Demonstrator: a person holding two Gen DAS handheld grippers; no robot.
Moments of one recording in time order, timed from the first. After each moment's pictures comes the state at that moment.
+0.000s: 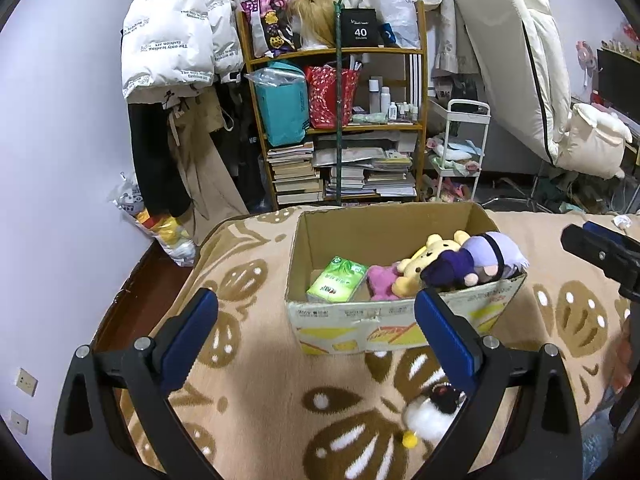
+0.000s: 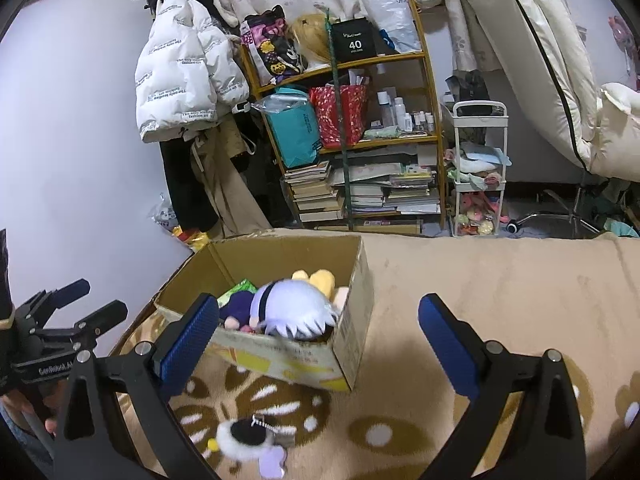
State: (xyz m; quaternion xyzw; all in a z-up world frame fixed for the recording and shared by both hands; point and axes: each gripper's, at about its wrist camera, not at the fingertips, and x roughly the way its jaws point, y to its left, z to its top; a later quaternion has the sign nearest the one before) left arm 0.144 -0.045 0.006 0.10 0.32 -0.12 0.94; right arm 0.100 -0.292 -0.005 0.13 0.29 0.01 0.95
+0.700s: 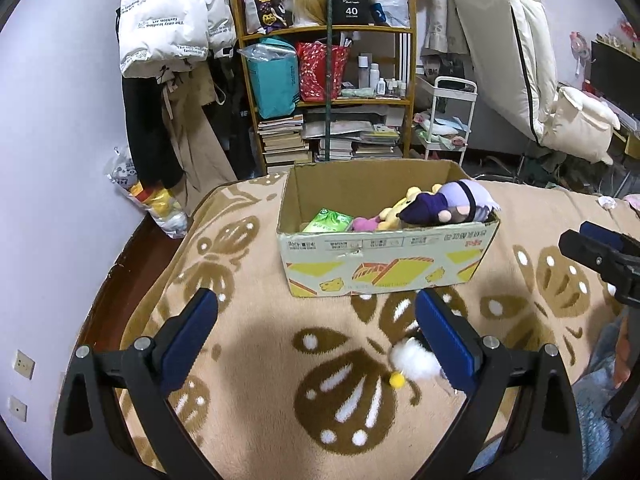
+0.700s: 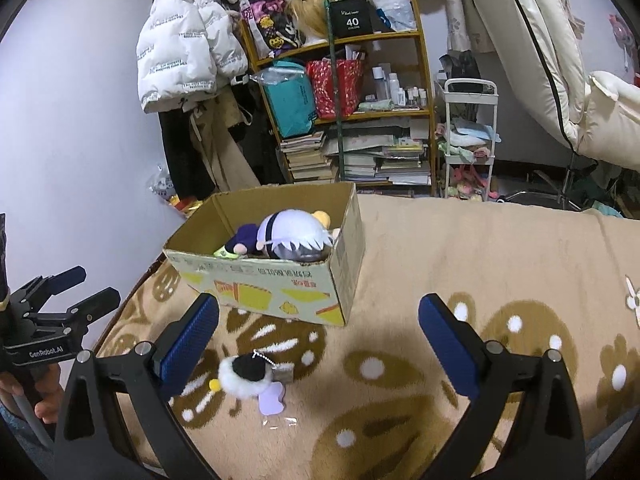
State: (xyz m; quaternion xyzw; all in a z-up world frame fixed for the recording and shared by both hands) left arm 0.101 -0.032 -0.007 0.09 0.36 -0.13 0.92; right arm 0.055 -0.280 -0.013 0.12 0.34 0.00 0.93
